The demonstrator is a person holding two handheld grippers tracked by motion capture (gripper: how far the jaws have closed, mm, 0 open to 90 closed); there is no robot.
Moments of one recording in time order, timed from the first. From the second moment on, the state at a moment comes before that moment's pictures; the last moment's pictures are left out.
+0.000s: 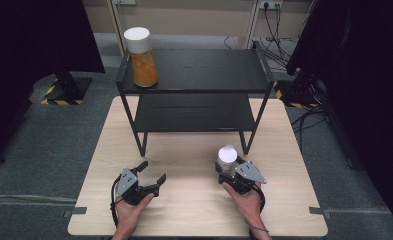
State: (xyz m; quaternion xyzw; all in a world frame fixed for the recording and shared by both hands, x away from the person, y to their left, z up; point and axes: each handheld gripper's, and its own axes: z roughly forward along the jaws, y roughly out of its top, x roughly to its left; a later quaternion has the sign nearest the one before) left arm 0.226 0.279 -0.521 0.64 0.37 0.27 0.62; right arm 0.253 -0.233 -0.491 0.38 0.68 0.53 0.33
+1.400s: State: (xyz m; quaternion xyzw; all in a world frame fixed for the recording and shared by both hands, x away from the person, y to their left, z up) left arm 0.227 0.278 -0.519 0.64 0.37 0.27 0.61; right arm 0.226 -0.261 -0.444 0.36 0.63 0.59 0.36
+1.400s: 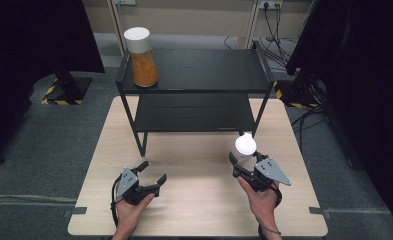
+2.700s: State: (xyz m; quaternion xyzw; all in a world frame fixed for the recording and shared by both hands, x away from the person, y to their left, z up) left arm 0.228 0.279 -0.519 0.64 0.38 0.27 0.61; right arm 0.244 -0.265 -0.348 0.35 0.57 0.62 0.42
